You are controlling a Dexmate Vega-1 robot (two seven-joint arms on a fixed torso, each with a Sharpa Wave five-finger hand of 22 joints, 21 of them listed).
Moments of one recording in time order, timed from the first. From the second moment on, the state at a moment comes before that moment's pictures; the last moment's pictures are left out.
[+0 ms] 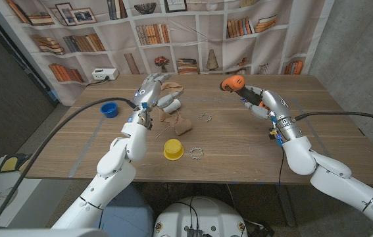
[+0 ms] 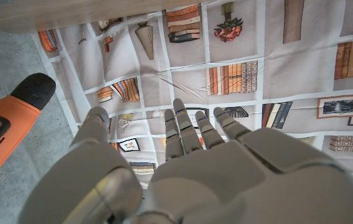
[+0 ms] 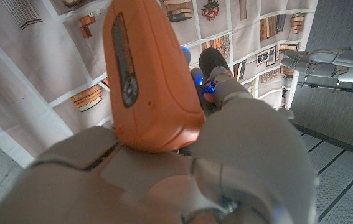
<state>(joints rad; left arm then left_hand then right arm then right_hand) 1.20 0.44 0.29 -2.09 0.95 0.26 0.23 0.45 -0.03 0.50 -0.17 0.18 0.33 -0.07 0.24 0.19 0.41 -0.11 0.33 0.23 0.15 -0.08 0.22 0.17 0.09 0.01 0.20 0.17 -1.23 -0.89 -0.34 -1.90 -0.37 0.20 -0.64 1.05 0.14 0.46 -0.16 0.18 0.67 -0.07 0.20 0.36 0.72 -0.15 0.62 0.72 0.95 -0.14 0.61 1.14 0.72 -0.07 1.02 0.60</state>
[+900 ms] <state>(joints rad) 1.19 0.34 0.31 -2.07 1.27 0.29 0.10 0.46 -0.04 0.49 -0.15 0.18 0.39 -0.06 0.25 0.19 0.47 -0.12 0.34 0.24 0.15 -0.07 0.21 0.17 0.09 0.01 0.19 0.17 -1.23 -0.89 -0.33 -1.93 -0.39 0.17 -0.66 1.05 0.14 0.47 -0.16 0.18 0.67 -0.07 0.20 0.36 0.72 -0.15 0.62 0.72 0.95 -0.14 0.60 1.14 0.71 -0.07 1.05 0.59</state>
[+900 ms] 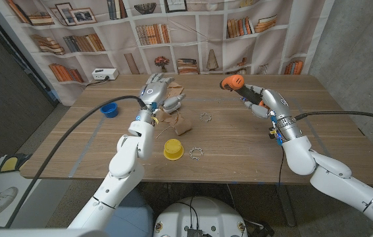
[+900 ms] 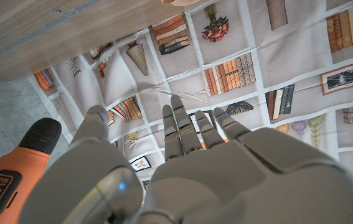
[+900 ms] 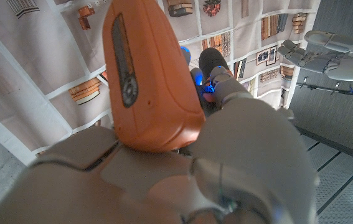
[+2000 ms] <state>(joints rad) 1.19 0.27 0.31 -2.08 1.52 0.23 -0.07 0.47 -0.05 0.47 -0.15 0.18 0.42 -0.07 0.25 0.19 0.50 -0.13 0.34 0.26 0.14 -0.06 0.21 0.17 0.07 0.02 0.19 0.17 -1.26 -0.91 -0.32 -1.94 -0.39 0.18 -0.68 1.05 0.14 0.47 -0.17 0.18 0.67 -0.07 0.19 0.36 0.72 -0.15 0.61 0.73 0.95 -0.14 0.60 1.14 0.69 -0.07 1.08 0.57</state>
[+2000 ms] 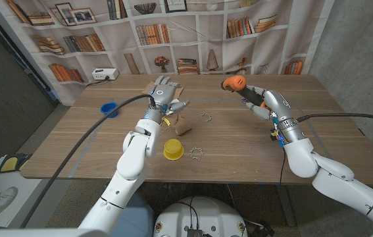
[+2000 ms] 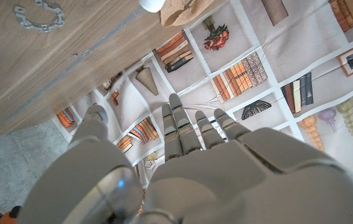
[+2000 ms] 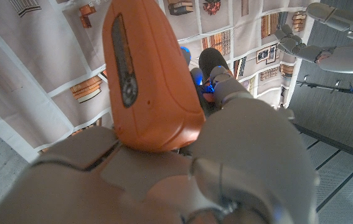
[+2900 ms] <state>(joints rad) 1.20 0.23 0.30 -2.05 1.55 0.20 -0.10 0.47 -0.05 0.46 -0.15 0.18 0.42 -0.06 0.25 0.19 0.50 -0.12 0.34 0.27 0.14 -0.07 0.21 0.17 0.07 0.02 0.19 0.17 -1.28 -0.91 -0.31 -1.95 -0.39 0.17 -0.68 1.05 0.14 0.48 -0.17 0.18 0.67 -0.07 0.19 0.37 0.72 -0.15 0.61 0.74 0.95 -0.14 0.59 1.14 0.68 -0.06 1.10 0.55</state>
